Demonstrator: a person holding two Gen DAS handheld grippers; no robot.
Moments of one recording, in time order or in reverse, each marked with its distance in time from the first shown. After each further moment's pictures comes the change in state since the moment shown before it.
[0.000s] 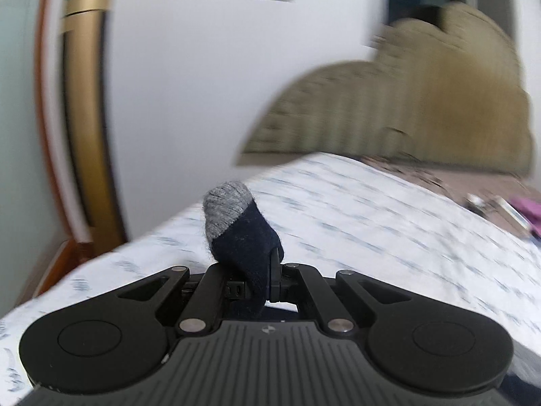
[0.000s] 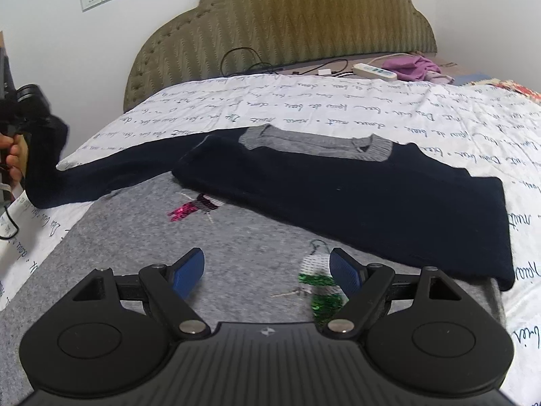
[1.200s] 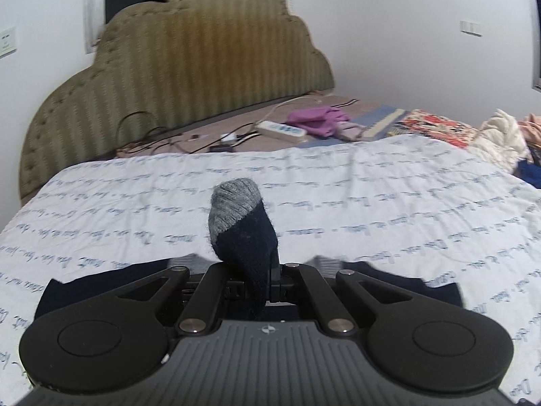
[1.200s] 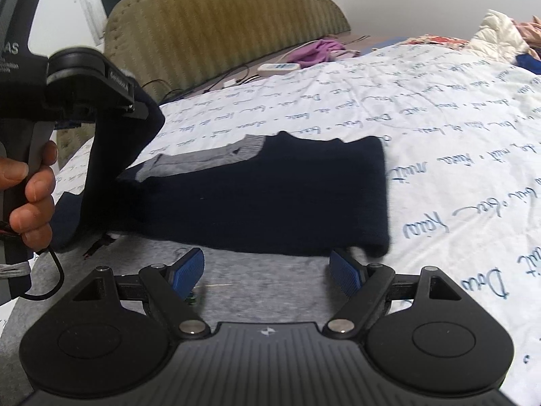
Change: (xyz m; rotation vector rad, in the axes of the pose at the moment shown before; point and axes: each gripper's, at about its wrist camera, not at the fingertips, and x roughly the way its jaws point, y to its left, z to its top) left arm -0.112 -0.272 -0.109 0.446 0.030 -0.564; right arm -0.030 -0.096 -0.017 0.270 -0.048 -0.144
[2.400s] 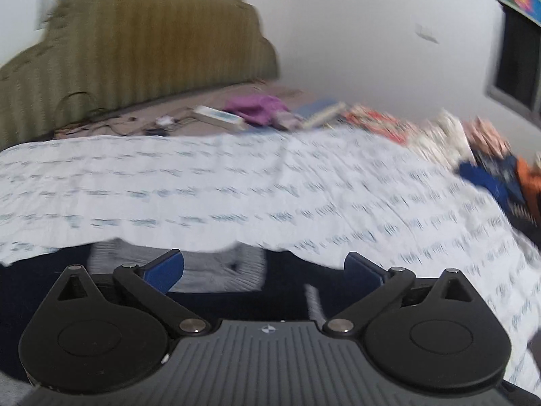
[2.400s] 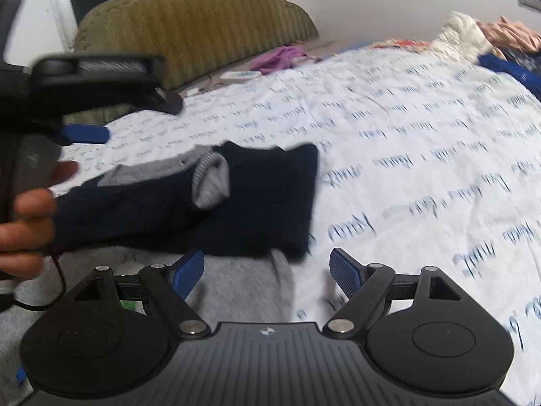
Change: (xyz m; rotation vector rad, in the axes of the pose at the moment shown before) left arm -0.002 -0.003 -0.001 -0.062 0.043 -0.204; right arm -0.017 -0.029 0.002 0.006 -0.034 -0.095
